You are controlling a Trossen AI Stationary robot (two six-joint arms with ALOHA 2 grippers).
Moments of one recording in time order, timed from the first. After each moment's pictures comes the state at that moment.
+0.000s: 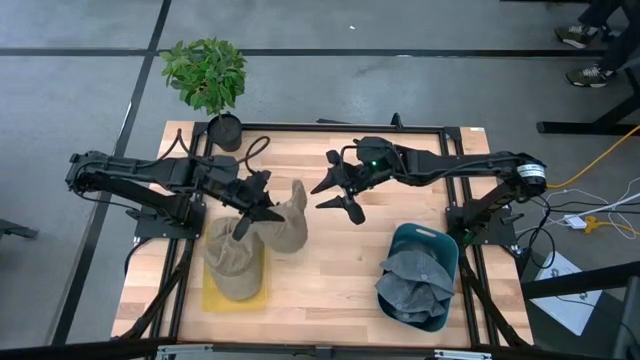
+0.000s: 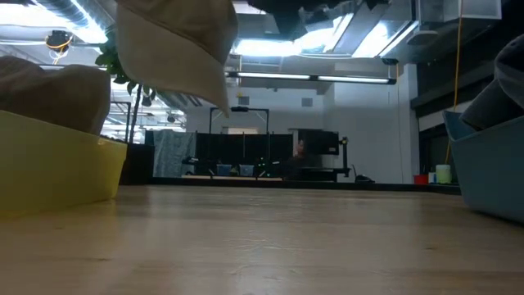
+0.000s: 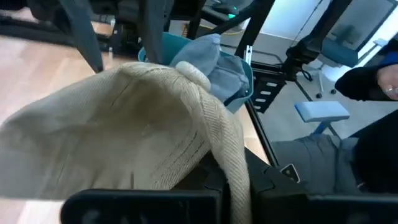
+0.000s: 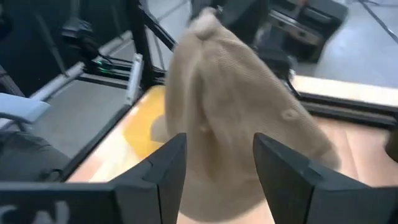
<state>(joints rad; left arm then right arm) -0.06 1.01 0.95 -0.32 0.23 -0.25 -0.10 1.51 1.26 -0.07 -0.40 -0.14</state>
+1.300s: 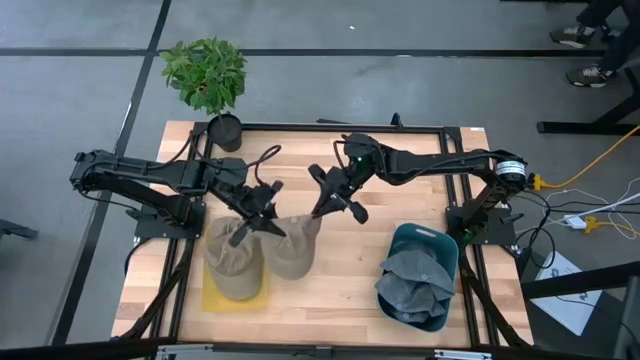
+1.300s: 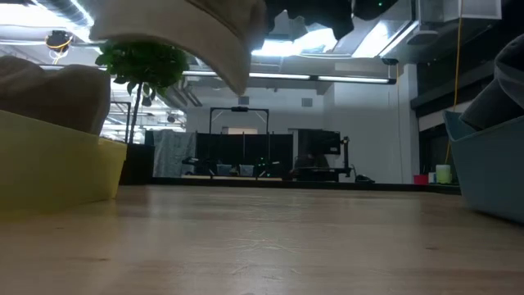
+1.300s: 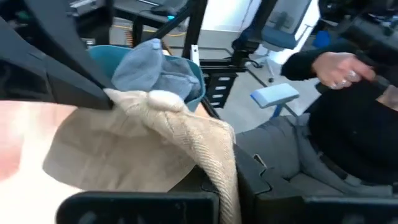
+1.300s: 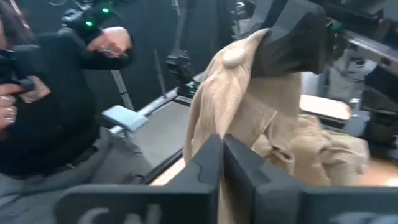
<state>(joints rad) -0.06 1.08 0.95 -0.22 0.44 -0.11 -0.16 1.66 1.26 0.20 -0.90 -0.07</state>
